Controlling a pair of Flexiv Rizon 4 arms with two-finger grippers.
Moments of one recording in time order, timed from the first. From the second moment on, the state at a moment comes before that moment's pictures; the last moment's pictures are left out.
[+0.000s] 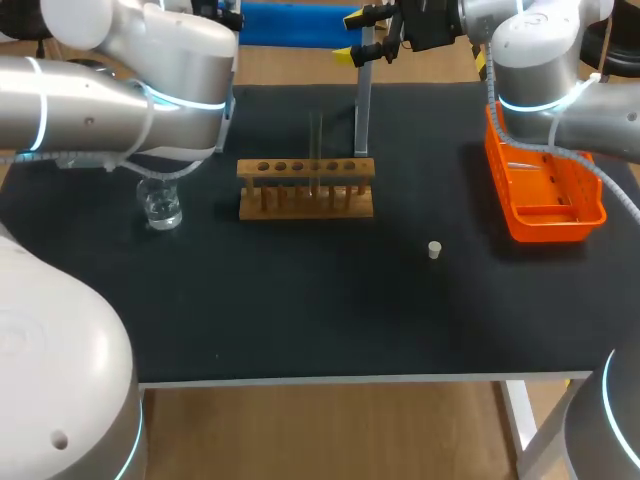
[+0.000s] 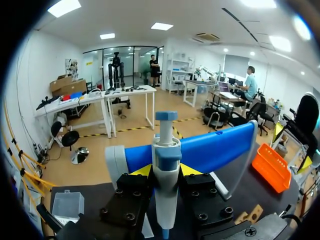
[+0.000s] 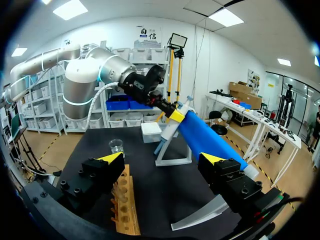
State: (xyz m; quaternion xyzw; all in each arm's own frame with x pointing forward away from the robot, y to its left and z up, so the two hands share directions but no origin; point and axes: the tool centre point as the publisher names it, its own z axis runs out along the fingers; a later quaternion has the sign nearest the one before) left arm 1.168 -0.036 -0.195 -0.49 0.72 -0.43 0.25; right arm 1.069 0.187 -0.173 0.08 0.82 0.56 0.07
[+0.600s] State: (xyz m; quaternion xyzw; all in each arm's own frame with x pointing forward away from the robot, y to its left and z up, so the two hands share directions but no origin) left arm 1.158 -0.045 -0.199 -0.50 0.72 -0.42 0.23; right arm 1.069 0.187 -0.173 0.08 0.82 0.56 0.07
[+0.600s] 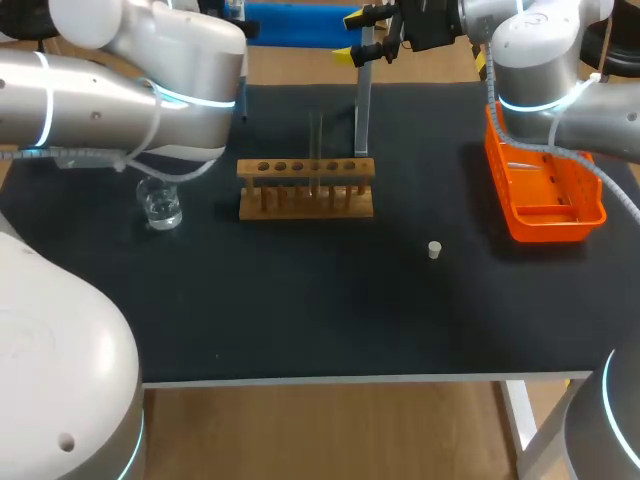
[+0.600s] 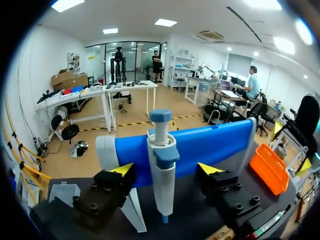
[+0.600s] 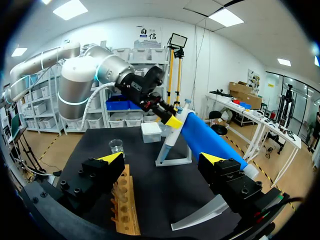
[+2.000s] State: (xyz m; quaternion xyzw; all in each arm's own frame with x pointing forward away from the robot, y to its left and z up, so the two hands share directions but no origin) left arm 1.011 -0.118 -0.156 -0.29 0.79 -0.51 0.18; right arm 1.069 0.187 -0.173 0.08 0.82 0.56 0.07
